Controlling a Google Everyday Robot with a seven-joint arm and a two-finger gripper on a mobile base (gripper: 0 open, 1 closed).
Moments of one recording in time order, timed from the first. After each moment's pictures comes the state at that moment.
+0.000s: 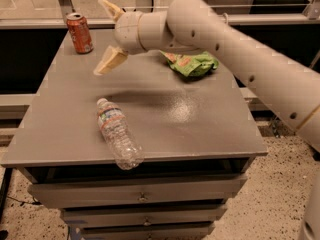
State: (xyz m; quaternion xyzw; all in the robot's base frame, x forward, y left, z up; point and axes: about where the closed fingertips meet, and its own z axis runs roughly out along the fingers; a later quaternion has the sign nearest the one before) arm 0.670 0.154 0.955 -0.67 0.42 0.12 0.61
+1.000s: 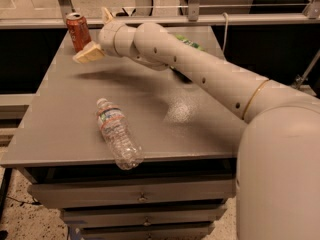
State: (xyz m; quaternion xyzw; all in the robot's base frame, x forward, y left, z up) arm 0.778 0.207 0.916 -0.51 0.54 0.14 0.66
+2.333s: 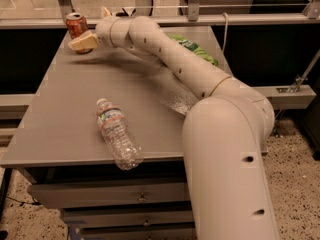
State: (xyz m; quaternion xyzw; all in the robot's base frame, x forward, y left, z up) arm 0.857 0.233 0.905 -0.44 0.58 0.23 0.65
